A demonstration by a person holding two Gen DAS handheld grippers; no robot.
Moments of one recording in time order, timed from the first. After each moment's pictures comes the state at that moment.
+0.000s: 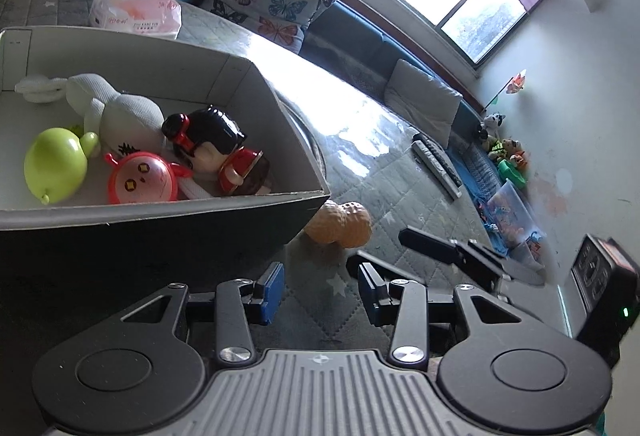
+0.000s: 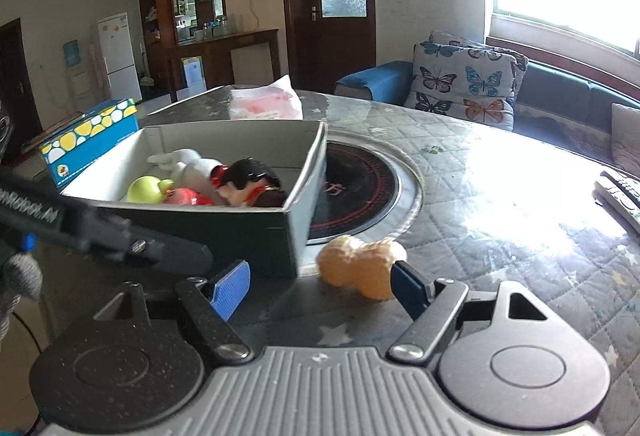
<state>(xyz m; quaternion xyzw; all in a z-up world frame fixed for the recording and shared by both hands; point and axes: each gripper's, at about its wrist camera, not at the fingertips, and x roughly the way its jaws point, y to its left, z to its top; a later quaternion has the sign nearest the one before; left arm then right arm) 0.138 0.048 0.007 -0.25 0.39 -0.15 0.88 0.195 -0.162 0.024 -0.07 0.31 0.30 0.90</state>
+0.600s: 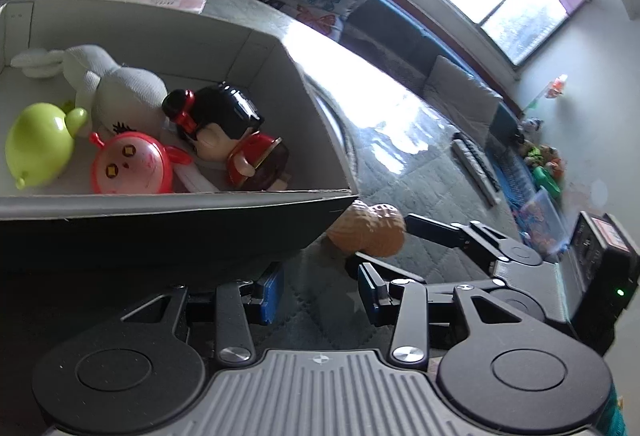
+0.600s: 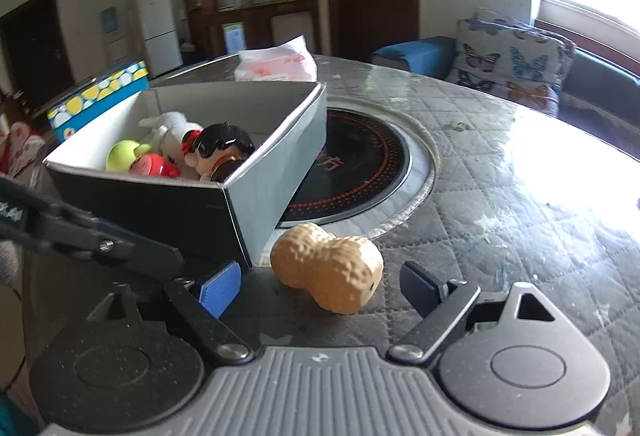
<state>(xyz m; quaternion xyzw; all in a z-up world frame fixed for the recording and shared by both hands) 0.166 0.027 -0.011 -0.26 0.41 -0.08 0.87 0.254 -0.170 -0.007 -0.11 0.34 0.38 0.86</state>
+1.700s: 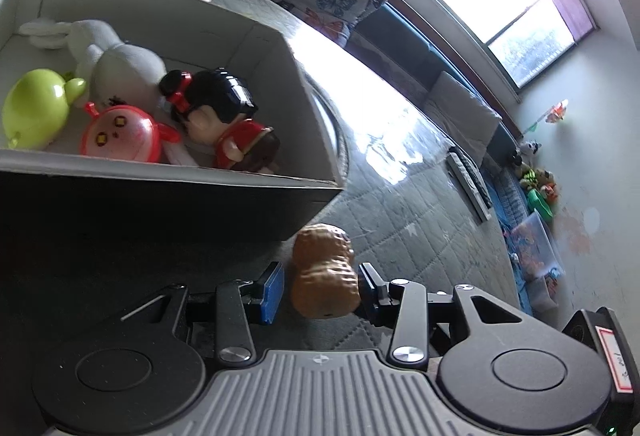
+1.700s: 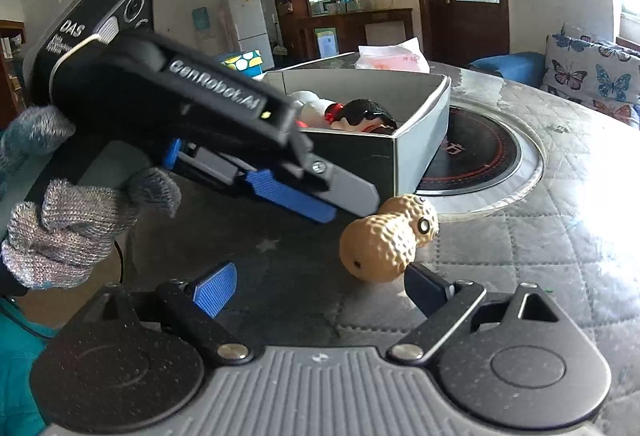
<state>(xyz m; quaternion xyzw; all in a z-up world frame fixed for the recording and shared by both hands) 0.156 0.019 -0.003 -0.30 0.40 -0.08 0.86 0.184 -0.168 -0.013 -0.09 0.31 0.49 0.81</state>
